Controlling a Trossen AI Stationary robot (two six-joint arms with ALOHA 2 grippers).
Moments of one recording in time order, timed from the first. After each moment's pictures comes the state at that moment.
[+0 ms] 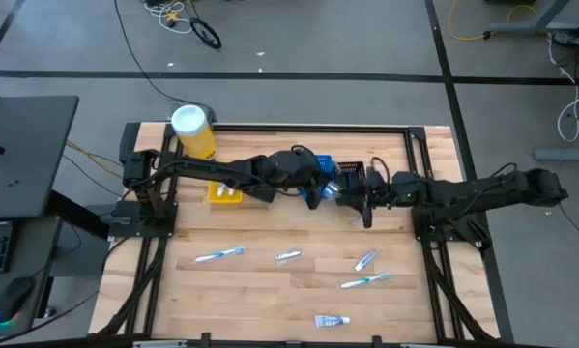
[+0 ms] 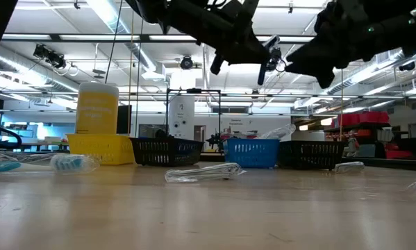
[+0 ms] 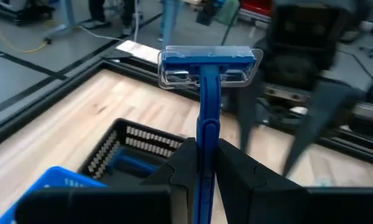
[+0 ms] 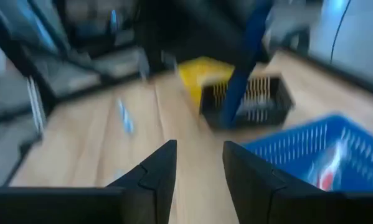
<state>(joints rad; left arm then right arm) 0.10 1.82 1.32 0.20 -0.13 -0.27 -0.03 0.87 0.36 0.28 0.09 0.28</state>
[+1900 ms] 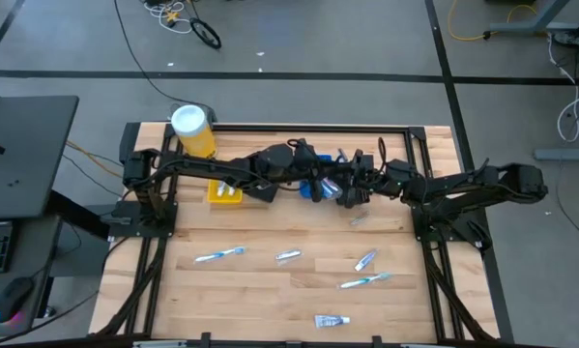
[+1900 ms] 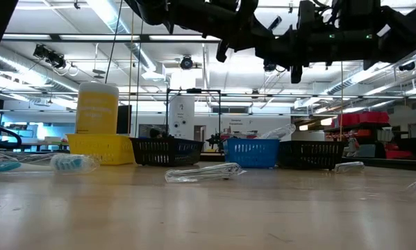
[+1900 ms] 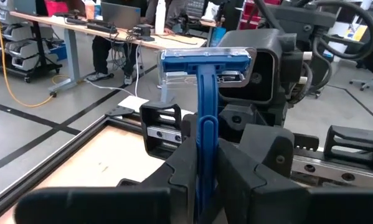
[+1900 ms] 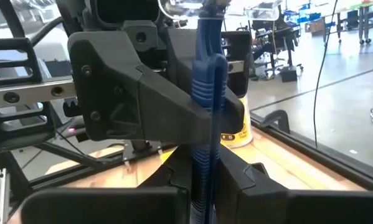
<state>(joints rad) 0.10 1.82 1.32 0.40 -0.14 -0.18 -0.18 1.20 0.38 0.87 0.05 0.25</state>
